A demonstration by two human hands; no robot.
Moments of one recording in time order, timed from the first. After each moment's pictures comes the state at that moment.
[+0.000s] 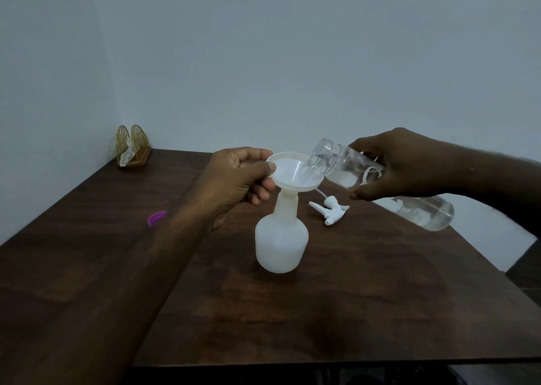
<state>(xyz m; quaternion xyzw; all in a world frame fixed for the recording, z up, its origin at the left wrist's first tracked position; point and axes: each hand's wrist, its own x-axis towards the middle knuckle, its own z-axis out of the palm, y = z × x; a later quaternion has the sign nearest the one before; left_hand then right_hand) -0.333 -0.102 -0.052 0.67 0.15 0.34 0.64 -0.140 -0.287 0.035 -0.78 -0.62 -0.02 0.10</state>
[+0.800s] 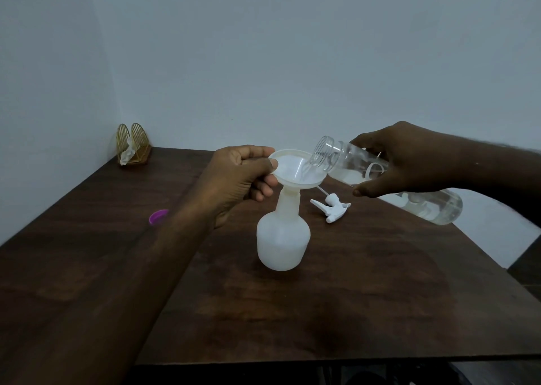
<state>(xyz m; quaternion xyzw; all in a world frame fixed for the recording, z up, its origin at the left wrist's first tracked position) -0.329 -0.100 -0.053 0.66 0.14 0.34 0.66 -0.141 -0.287 0.041 -0.77 -0.63 -0.03 0.08</state>
